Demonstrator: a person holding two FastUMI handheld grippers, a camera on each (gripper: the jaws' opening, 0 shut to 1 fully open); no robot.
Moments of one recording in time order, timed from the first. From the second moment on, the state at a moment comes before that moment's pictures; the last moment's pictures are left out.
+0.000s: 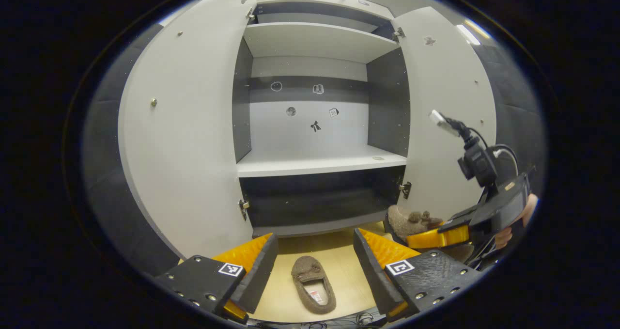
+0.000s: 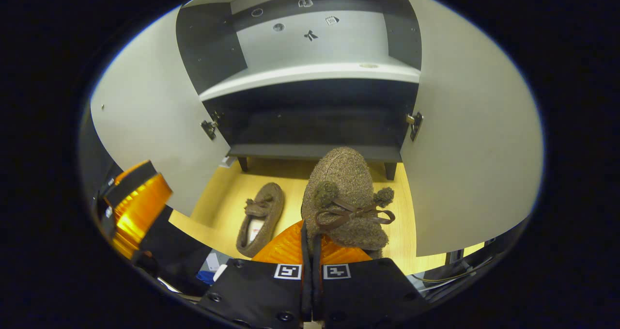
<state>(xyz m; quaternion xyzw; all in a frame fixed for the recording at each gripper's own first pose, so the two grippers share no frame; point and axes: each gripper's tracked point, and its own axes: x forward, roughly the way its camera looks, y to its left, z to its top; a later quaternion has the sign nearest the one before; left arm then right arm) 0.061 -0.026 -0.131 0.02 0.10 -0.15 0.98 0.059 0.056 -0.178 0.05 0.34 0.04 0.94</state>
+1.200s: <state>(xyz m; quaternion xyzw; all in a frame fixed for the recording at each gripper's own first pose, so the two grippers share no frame) 0.051 0.000 -0.086 0.00 0.05 -0.09 0.99 0.246 0.055 0.044 0.01 0.10 0.06 0.99</state>
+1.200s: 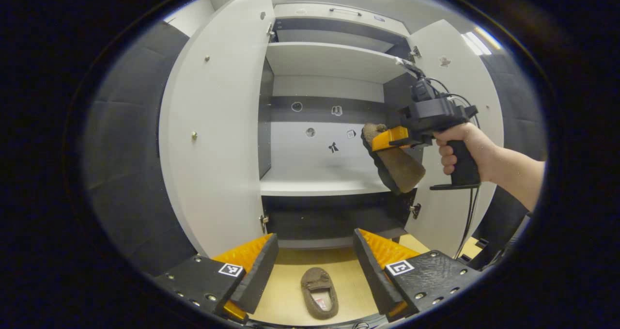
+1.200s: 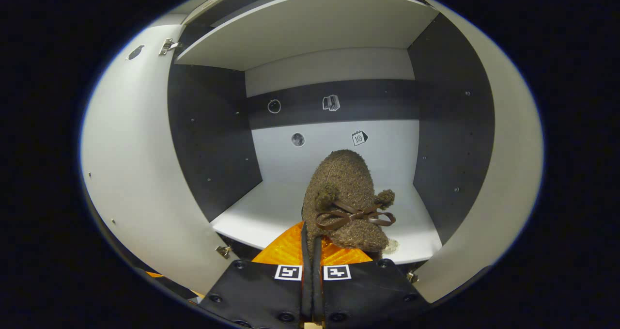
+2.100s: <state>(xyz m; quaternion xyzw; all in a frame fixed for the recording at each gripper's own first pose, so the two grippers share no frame) 0.046 -0.006 -0.091 0.01 0.07 -0.04 1.00 0.376 0.023 0.041 -0.09 0.05 0.00 1.00</state>
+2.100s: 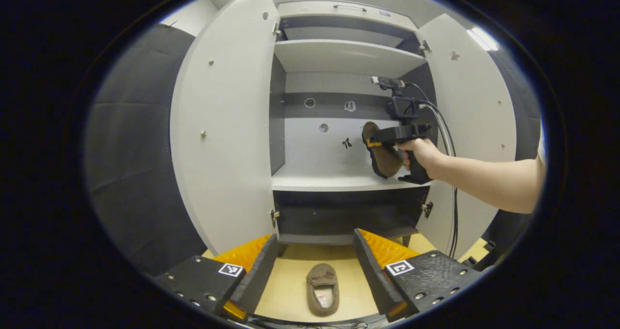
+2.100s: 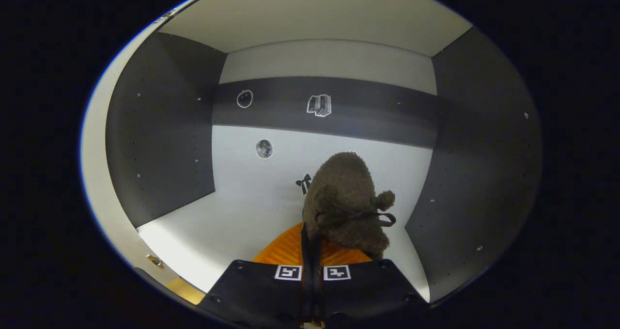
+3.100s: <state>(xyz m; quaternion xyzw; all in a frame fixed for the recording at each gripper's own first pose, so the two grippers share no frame) 0.062 0.010 -0.103 0.02 0.08 -0.02 1.00 0.315 0.028 0.069 -0.03 0.02 0.00 1.00</state>
